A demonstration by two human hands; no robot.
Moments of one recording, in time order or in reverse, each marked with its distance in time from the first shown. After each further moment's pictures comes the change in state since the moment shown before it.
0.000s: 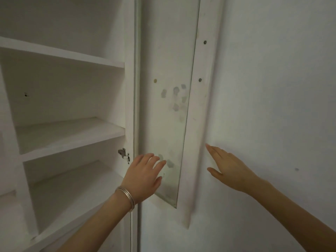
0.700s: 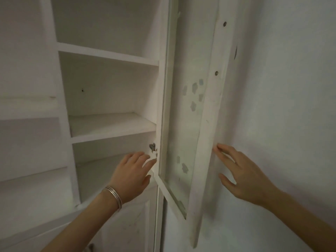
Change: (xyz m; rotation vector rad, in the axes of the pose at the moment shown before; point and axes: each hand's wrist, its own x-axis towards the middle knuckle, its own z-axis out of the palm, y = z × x) left_hand -0.048 -0.026 -0.021 0.187 -0.114 -0.241; right_hand 0.029 0.002 0.020 0.166 0.324 -0.387
